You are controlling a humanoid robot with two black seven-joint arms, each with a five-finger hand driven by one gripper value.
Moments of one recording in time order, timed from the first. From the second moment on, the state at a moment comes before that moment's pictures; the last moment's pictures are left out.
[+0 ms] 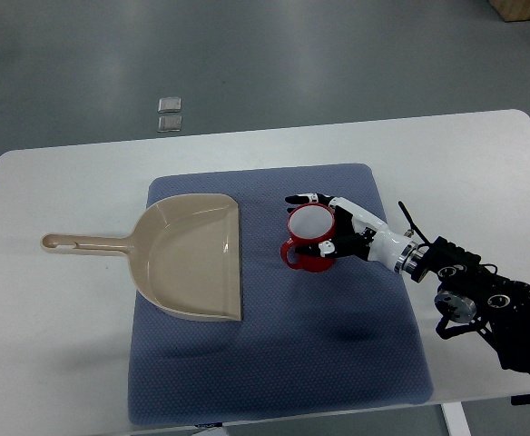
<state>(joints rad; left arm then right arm) -0.07 0.00 0.05 -0.25 0.08 0.05 0.10 0.58 -0.13 0.61 0.63 -0.82 0.46 0.61</state>
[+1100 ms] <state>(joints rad) -0.07 0.00 0.05 -0.25 0.08 0.05 0.10 0.50 -0.08 0.60 0.77 -0.79 0.39 0.61</state>
